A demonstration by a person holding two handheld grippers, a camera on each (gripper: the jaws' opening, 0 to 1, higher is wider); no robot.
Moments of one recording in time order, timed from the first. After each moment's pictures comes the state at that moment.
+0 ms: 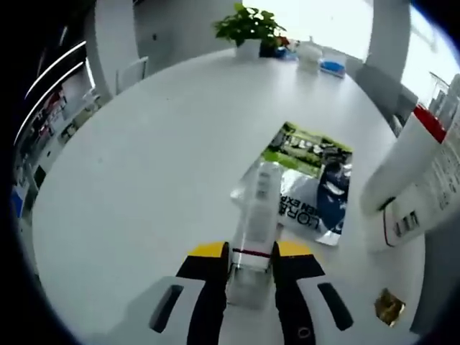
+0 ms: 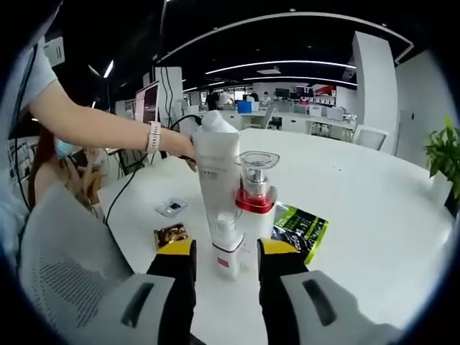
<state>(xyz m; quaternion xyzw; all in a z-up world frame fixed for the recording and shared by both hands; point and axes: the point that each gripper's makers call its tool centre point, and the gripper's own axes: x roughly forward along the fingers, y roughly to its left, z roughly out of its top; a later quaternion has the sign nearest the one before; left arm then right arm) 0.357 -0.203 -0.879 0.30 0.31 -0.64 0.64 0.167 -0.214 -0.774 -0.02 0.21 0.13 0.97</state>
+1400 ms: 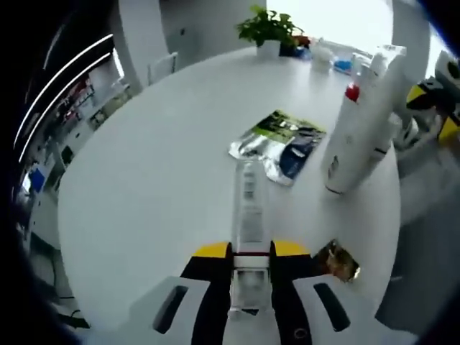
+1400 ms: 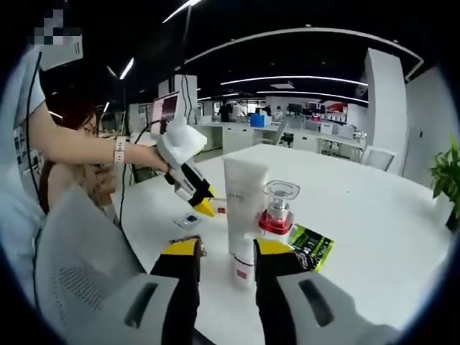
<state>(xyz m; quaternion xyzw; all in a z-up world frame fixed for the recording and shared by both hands) 0.306 -0.101 -0.836 0.32 0.31 -0.56 0.70 0.154 -0.189 -0.740 -0.04 0.16 0.17 0.97</state>
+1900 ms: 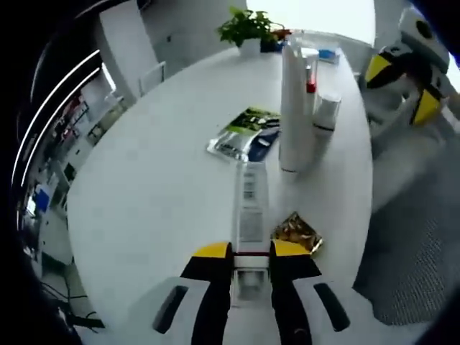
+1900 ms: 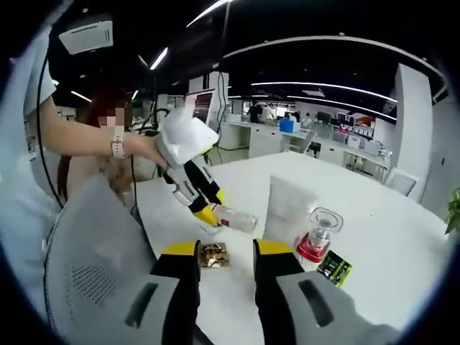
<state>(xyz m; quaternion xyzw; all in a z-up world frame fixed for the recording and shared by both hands) 0.258 -0.074 -0.817 0.36 0.29 -0.58 0.67 0.160 -0.131 -0.728 -0.11 0.16 0.27 0.94</state>
